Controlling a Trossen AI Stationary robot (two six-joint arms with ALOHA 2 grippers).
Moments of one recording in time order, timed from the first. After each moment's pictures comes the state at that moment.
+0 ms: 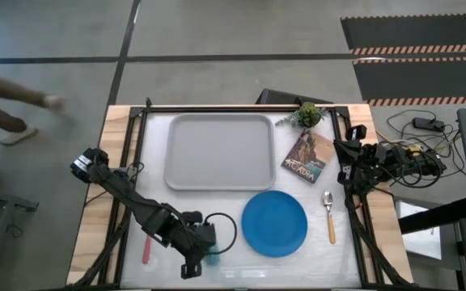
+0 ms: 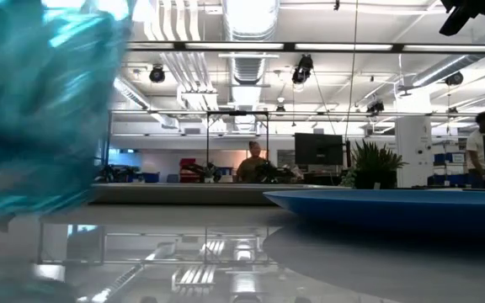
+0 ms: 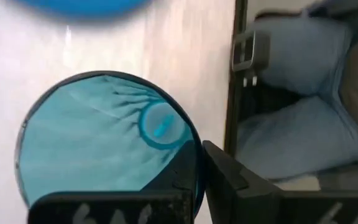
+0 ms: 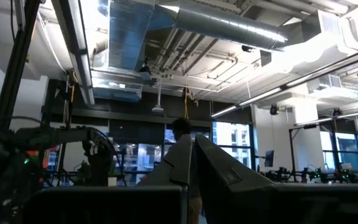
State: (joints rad) left arm -0.60 1.70 1.58 -0.91 -0.03 -0.75; right arm 0.20 0.12 0.14 0.63 0.37 -0.34
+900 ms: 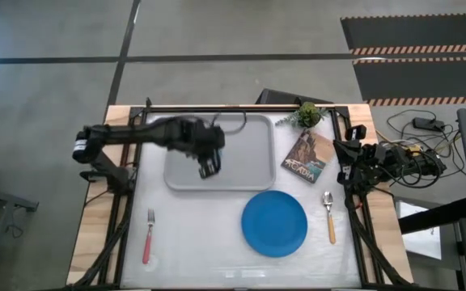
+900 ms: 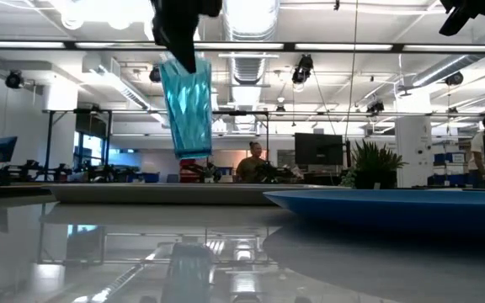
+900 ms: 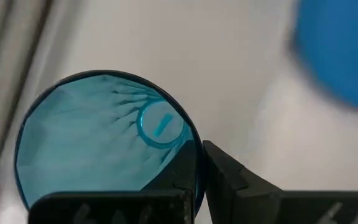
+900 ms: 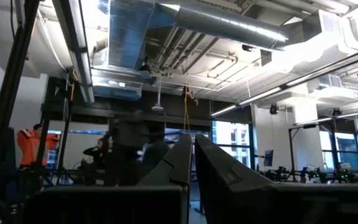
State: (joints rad) left arm 0.10 1.60 1.63 -1.19 -0.22 -0.19; right arm 0.20 0.12 0.14 0.63 0.37 -0.34
